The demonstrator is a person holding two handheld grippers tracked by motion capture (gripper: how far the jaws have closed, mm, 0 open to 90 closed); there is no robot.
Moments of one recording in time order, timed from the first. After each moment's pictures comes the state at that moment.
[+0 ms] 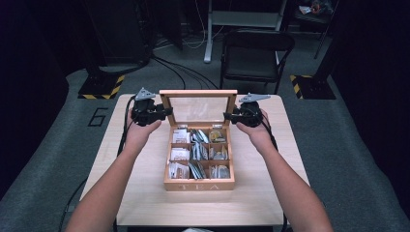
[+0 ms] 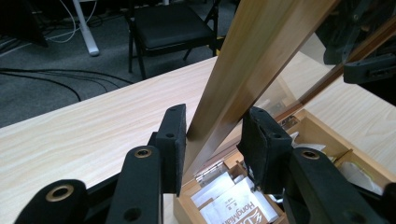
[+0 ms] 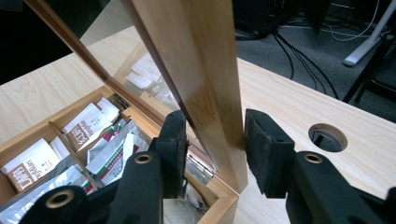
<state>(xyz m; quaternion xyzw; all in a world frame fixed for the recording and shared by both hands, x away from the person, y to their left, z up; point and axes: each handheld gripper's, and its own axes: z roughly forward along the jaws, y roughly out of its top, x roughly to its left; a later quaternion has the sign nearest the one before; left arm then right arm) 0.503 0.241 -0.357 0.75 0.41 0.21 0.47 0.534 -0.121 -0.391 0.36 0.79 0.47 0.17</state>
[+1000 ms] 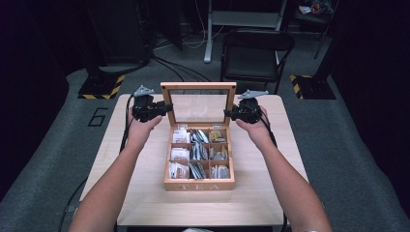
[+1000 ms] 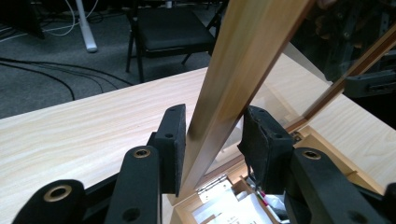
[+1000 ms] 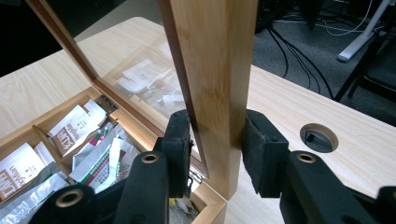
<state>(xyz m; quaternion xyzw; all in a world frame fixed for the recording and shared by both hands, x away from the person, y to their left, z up) 0.519 0.244 -0.363 0.73 0.44 0.19 0.48 0.546 -0.119 -0.388 0.36 0.79 0.46 0.17</state>
